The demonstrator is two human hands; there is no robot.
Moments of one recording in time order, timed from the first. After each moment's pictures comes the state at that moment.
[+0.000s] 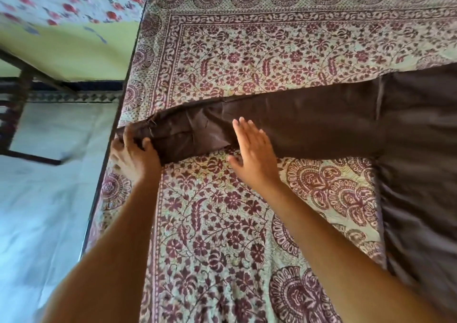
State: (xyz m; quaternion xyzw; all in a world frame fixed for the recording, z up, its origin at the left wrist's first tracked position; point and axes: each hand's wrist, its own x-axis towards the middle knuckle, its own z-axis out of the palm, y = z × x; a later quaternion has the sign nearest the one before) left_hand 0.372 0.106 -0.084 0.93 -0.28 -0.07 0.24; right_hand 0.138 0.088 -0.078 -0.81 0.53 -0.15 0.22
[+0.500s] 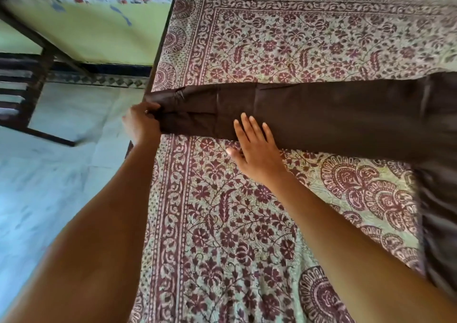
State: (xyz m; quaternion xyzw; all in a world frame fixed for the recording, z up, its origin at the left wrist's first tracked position) left_hand 0.445 0.078 -0.076 0.88 -0.33 -0.11 0.31; right_hand 0.194 0.087 -0.099 -0.86 0.48 0.02 0.16
